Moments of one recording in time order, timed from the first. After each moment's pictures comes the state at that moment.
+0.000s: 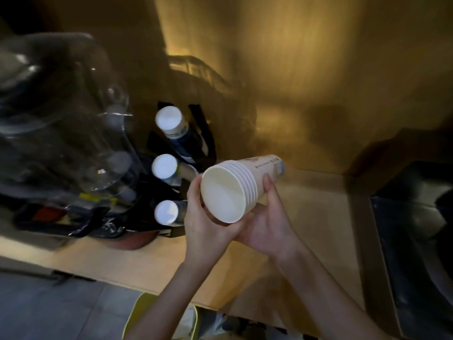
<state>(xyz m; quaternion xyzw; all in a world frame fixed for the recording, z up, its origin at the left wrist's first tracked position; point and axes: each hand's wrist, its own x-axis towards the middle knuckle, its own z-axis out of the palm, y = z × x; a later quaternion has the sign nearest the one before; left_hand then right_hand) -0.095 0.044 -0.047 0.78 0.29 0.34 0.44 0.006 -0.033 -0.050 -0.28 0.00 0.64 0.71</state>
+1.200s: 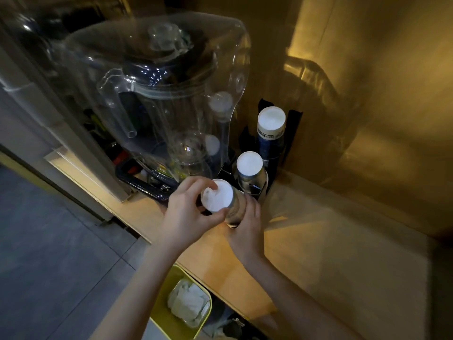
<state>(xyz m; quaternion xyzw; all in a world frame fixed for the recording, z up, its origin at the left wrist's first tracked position) -0.209 0.156 -0.032 0.84 0.39 0.27 0.27 -0.099 0.091 -0.123 -0.79 -0.38 0.20 0.43</state>
